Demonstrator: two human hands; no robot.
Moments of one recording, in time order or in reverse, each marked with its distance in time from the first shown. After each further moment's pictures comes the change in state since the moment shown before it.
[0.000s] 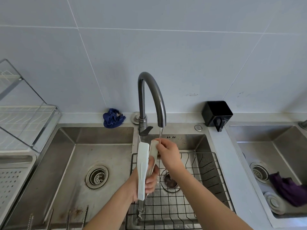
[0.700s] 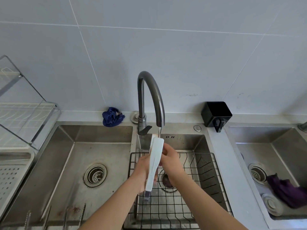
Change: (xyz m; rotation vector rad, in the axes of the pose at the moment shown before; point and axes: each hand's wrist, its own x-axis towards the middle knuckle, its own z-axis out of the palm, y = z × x) left_hand 0.015 0.011 0.027 0.167 0.366 0.085; right_hand -0.014 0.016 -0.007 0.153 -0.091 0.144
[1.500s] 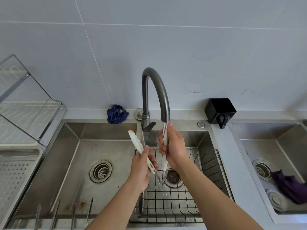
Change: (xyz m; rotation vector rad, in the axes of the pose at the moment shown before) left_hand -0.007 -0.012 -0.014 -0.349 0.088 0.195; right_hand 0.006 -0.045 0.011 0.431 -0.021 -0.009
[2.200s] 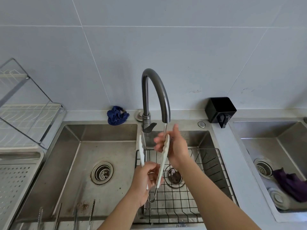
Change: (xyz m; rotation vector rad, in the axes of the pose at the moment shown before) left_hand -0.023 -0.011 -0.015 0.100 -0.072 -0.075; right_hand 0.013 0.012 -0.012 0.004 0.061 0.085
